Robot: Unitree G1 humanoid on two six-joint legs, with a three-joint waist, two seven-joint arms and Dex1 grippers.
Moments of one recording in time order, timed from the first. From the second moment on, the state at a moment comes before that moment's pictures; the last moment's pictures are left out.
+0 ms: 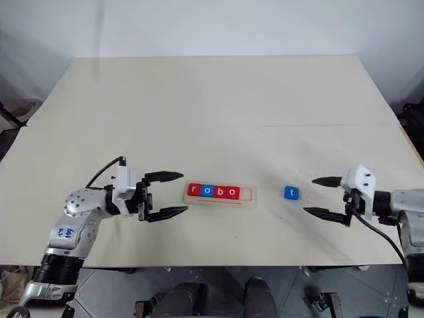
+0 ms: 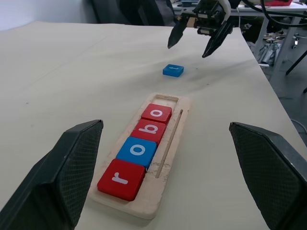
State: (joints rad) left arm -0.29 0.54 0.02 -0.01 -0.44 0.04 -1.14; right arm -0.34 -0.89 -0.15 0.35 0.30 0.03 1.42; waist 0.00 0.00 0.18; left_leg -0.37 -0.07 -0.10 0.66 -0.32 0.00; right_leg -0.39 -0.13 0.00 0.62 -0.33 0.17
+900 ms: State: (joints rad) left arm -0.25 0.52 0.01 -0.15 -0.50 0.06 -1.17; right arm -0.55 -0.81 0.08 0.35 0.20 0.14 1.42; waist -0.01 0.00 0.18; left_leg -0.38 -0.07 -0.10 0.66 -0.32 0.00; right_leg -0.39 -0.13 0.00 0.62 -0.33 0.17
